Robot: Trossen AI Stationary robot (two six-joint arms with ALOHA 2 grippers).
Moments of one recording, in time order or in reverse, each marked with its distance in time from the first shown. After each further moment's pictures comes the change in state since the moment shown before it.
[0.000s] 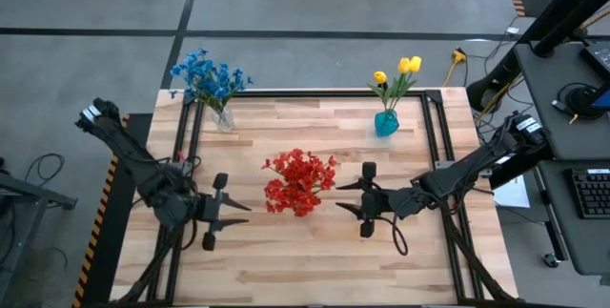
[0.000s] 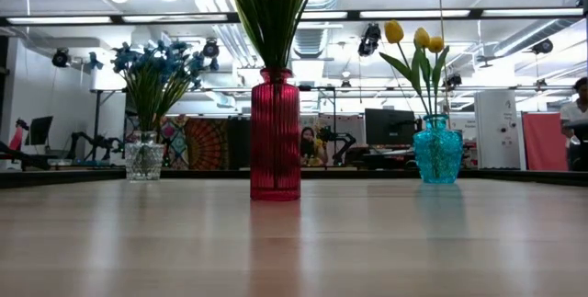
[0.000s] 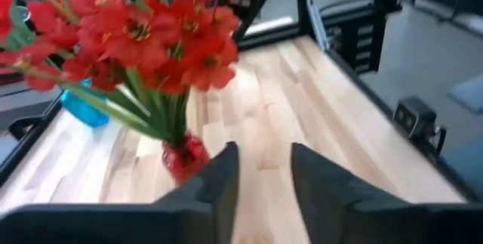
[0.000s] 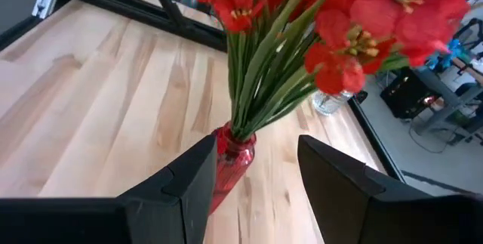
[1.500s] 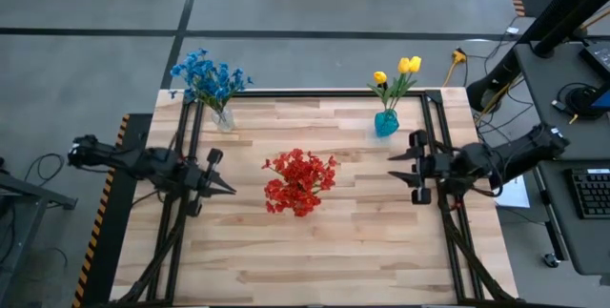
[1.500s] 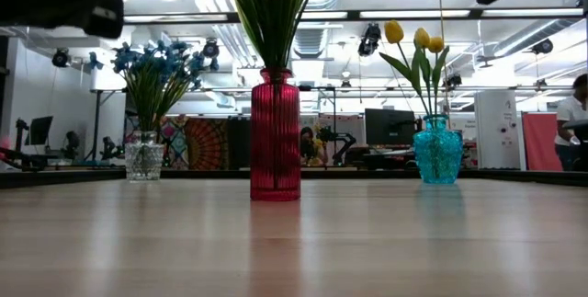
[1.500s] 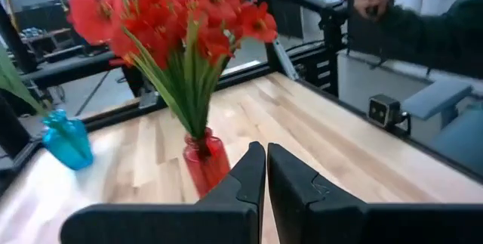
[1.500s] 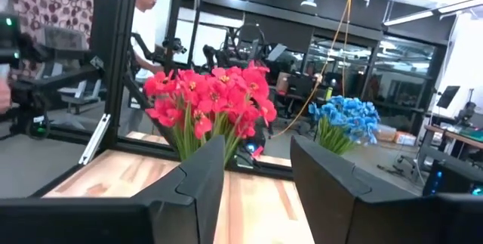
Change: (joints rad) left arm 0.537 -0.663 -0.355 -0.035 0.723 0.291; right arm -0.169 -0.928 -0.506 0.208 -0.333 -0.054
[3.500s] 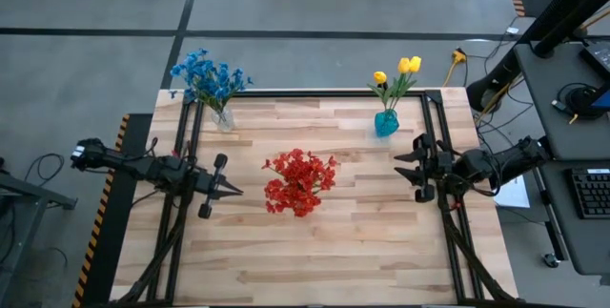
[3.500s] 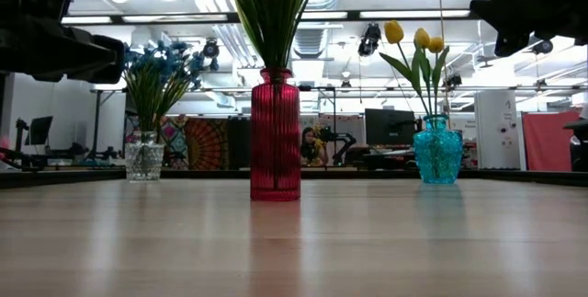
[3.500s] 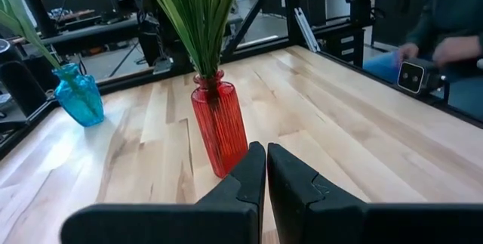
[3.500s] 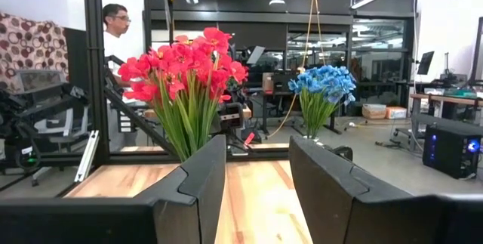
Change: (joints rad) left arm 0.004 -0.074 -0.245 0.146 -0.078 -0.039; right arm -0.002 -0.342 -0.277 -0.084 0.081 0.157
